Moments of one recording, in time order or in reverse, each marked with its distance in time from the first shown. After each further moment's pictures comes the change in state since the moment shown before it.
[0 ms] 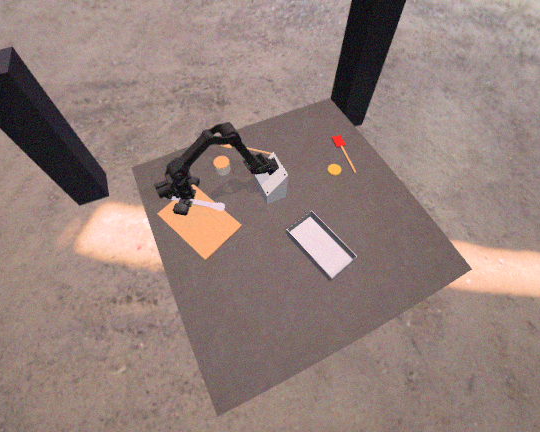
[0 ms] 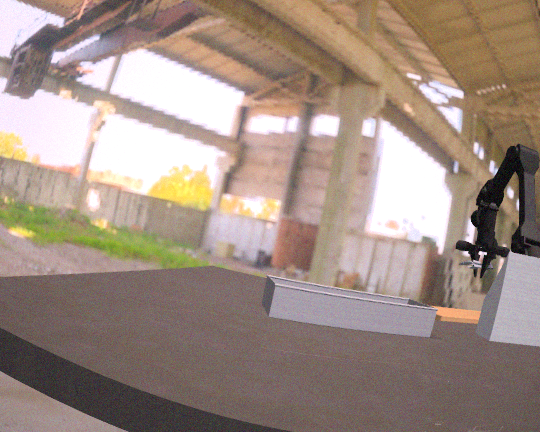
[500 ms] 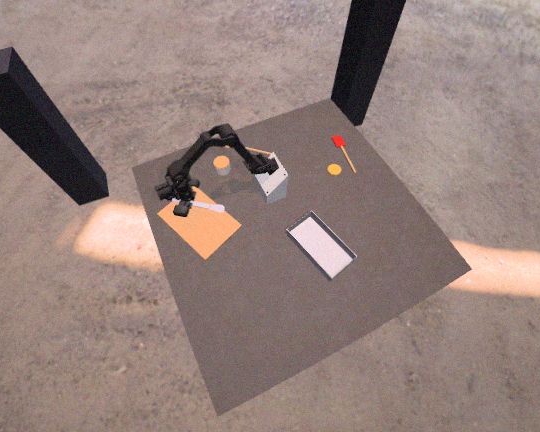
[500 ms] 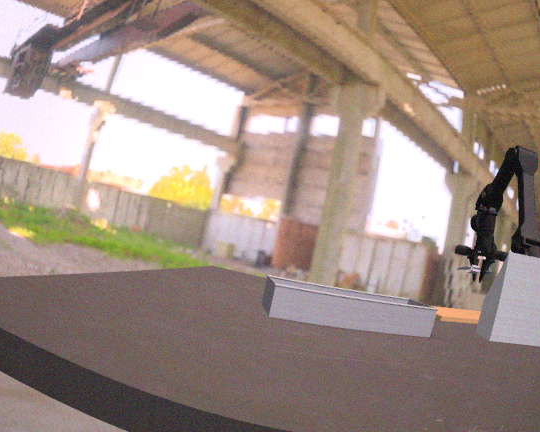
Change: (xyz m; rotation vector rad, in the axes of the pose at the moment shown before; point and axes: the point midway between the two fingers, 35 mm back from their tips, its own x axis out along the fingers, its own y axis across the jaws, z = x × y) arm 0.013 0.002 0.002 0.005 0.002 0.001
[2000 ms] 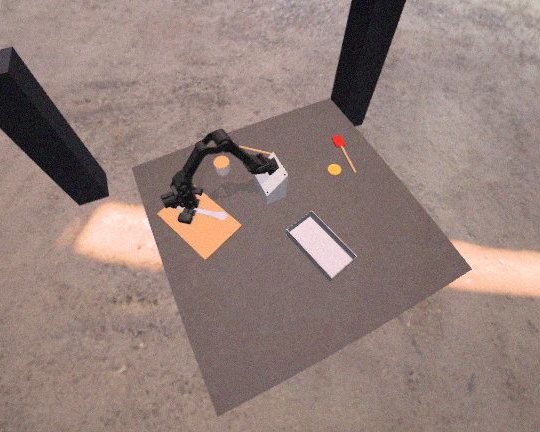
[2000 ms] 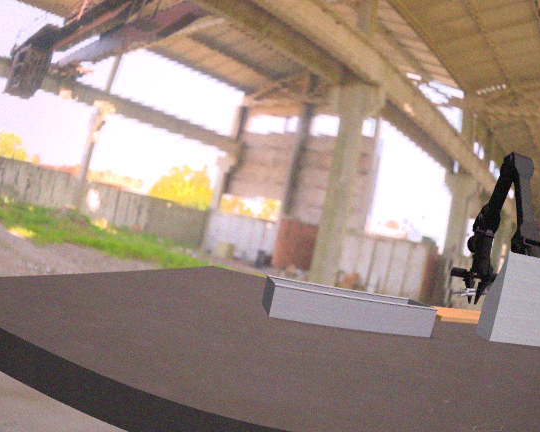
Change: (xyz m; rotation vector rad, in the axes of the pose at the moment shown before) arm 0.068 -0.001 -0.002 0.005 0.002 -0.003
